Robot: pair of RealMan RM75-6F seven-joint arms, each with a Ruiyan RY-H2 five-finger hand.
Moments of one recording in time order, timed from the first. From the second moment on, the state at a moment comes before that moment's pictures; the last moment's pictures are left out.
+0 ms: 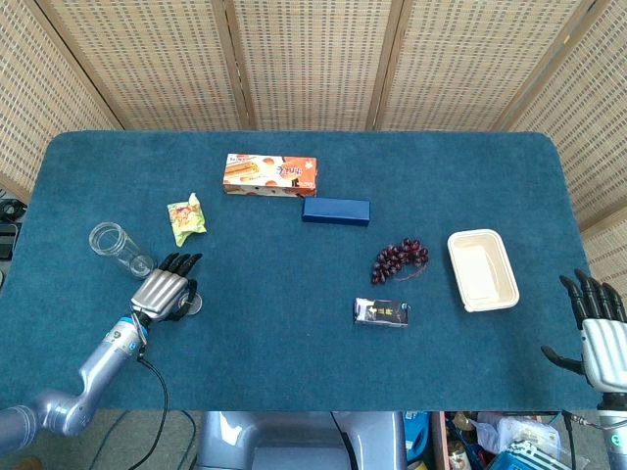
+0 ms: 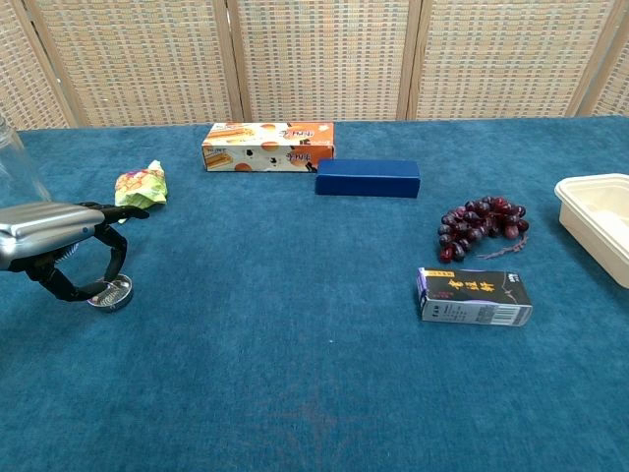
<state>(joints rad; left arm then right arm) -0.60 -1.47 -0.05 -1.33 1.29 0.88 0.22 0.07 -1.09 0.10 -1.61 -1.44 1.47 -0.01</state>
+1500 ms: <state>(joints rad) -0.54 -0.96 -0.24 -1.62 1.17 1.05 0.03 0.07 -1.09 0.09 -1.62 -1.44 1.47 -0.01</state>
